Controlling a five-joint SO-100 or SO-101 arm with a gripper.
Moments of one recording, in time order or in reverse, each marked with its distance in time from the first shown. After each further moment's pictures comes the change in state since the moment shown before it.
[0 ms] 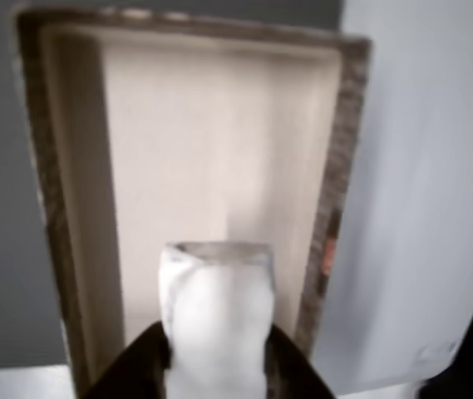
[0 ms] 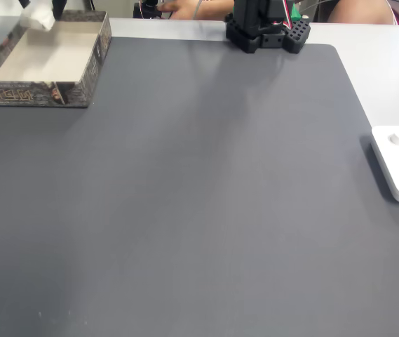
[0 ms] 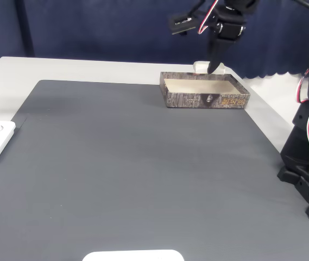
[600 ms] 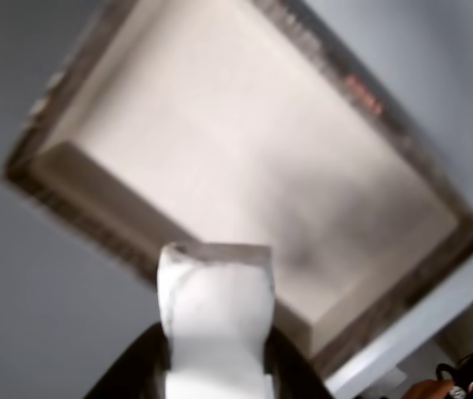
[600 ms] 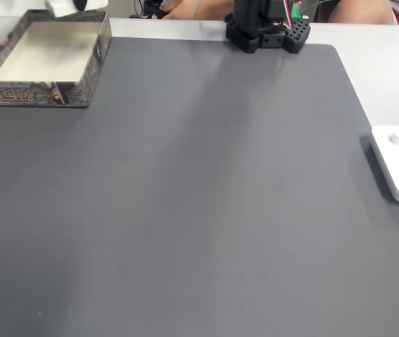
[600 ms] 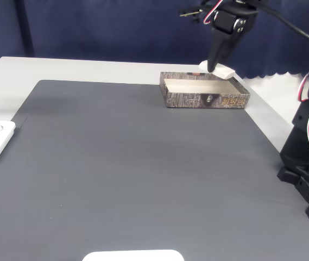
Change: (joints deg) arm -0.4 5.5 7.1 4.3 -54.8
